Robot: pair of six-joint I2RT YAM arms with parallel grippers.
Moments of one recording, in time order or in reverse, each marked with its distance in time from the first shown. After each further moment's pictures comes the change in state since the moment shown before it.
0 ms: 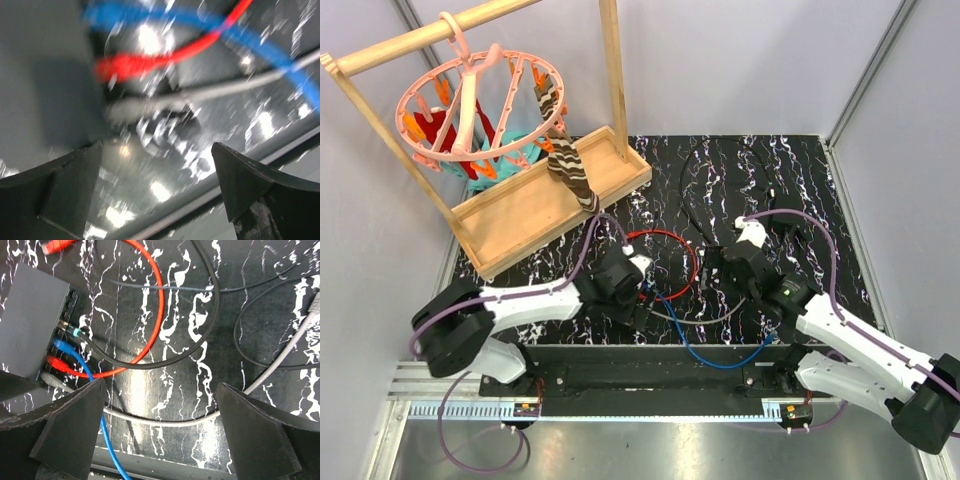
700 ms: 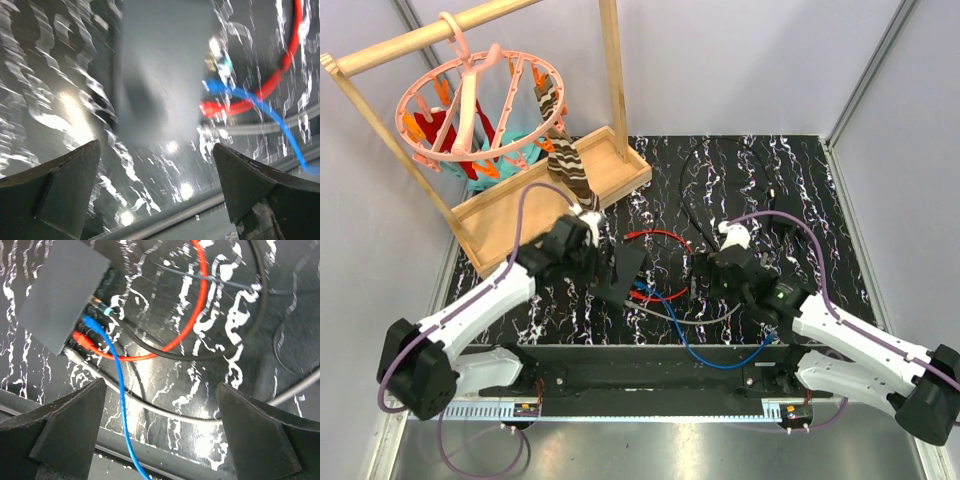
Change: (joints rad) left arm 0.446 -0.196 0.185 -0.250 0.115 0.166; right arm 0.090 0.029 0.002 0.073 -0.062 -0.063
